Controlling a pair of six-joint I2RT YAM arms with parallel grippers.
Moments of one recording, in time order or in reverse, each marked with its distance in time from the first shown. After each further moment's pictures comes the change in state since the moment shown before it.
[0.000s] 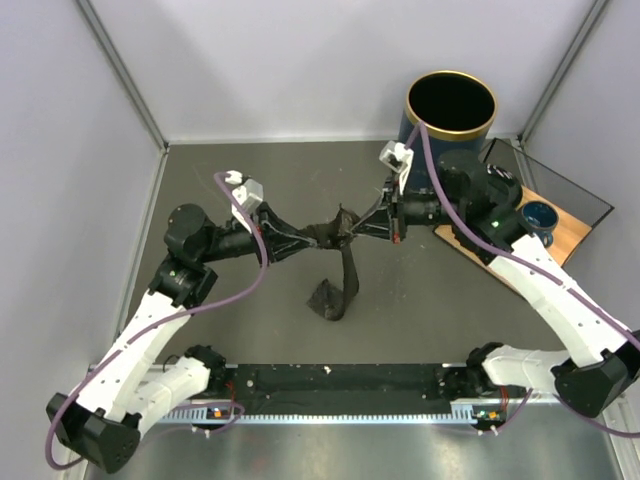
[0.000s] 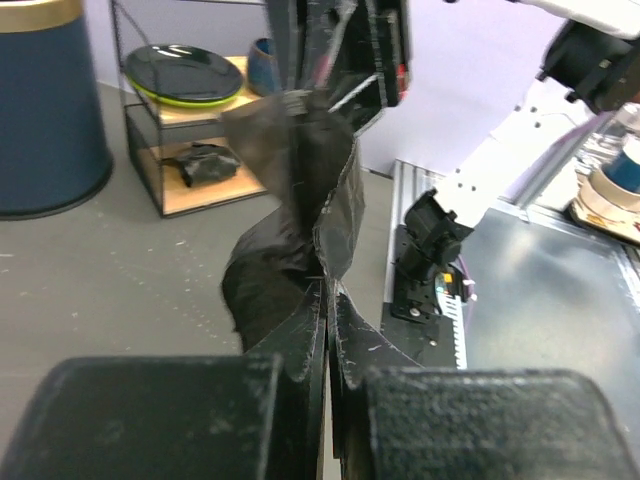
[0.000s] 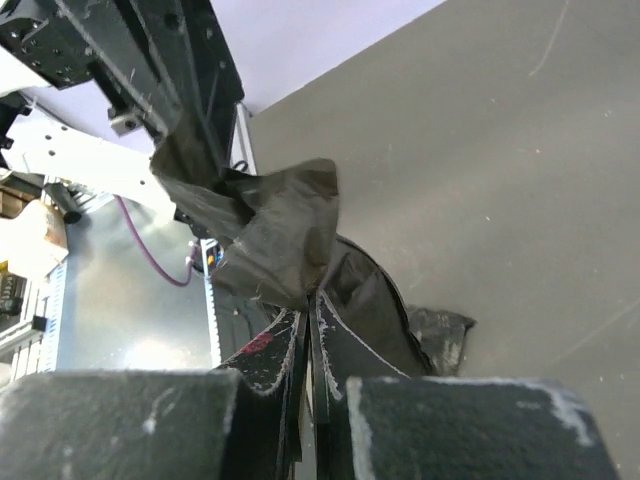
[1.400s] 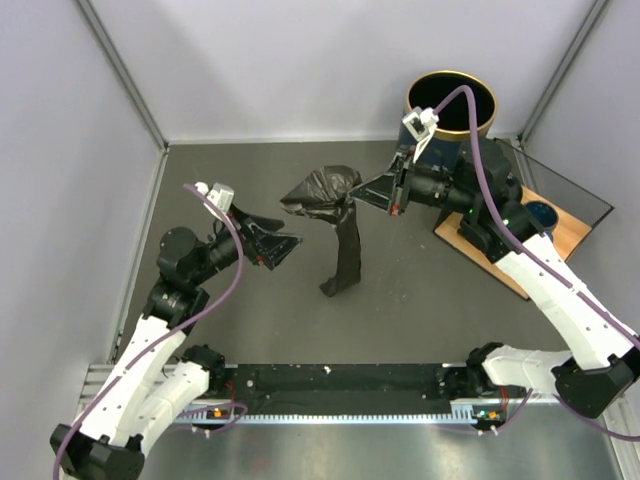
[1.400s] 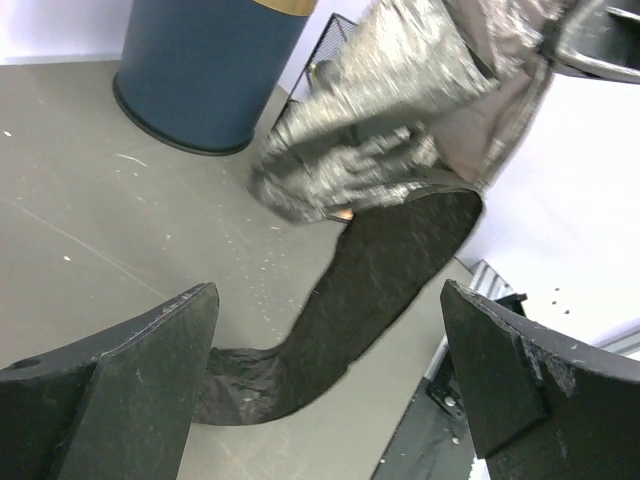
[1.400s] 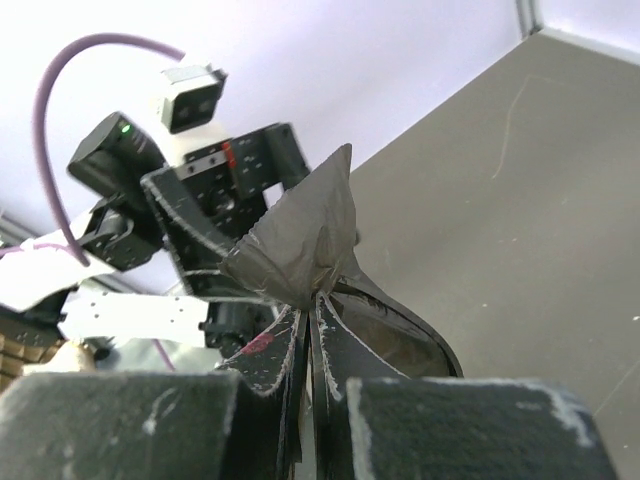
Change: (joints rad) left arm 0.101 -0.152 -0.160 -0.051 -0.382 -0.187; right arm -0.008 -0.011 0.074 0.176 0.154 0.284
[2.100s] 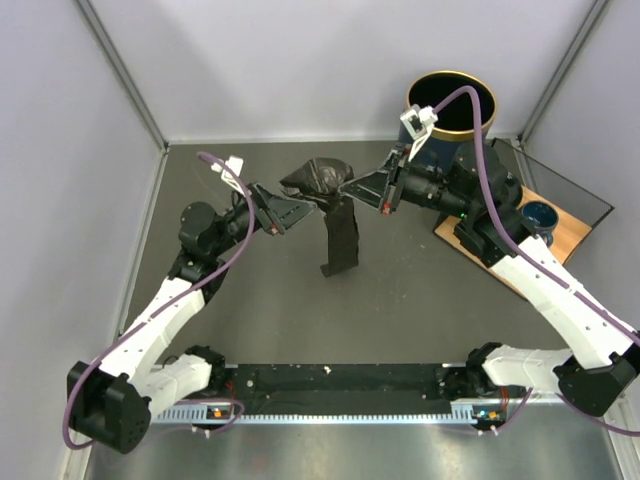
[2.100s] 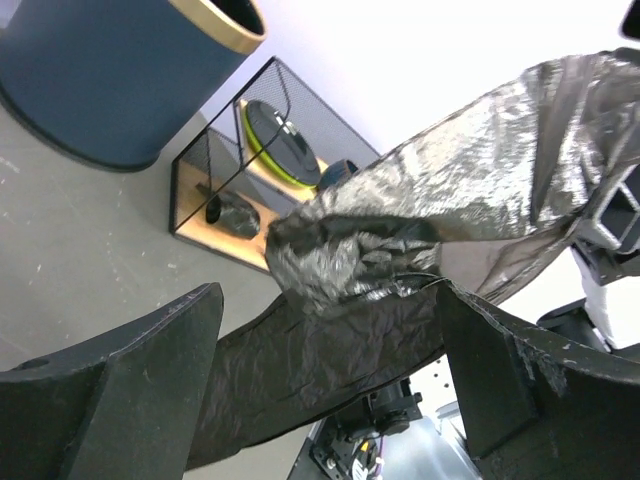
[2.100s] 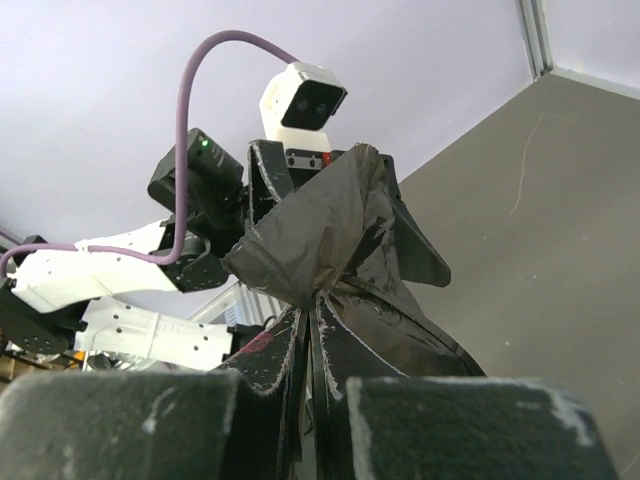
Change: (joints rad) left arm -0.011 0.269 0.037 0.331 0.028 -0.402; right arm 0.066 -0.001 -0.012 0.112 0.108 0.069
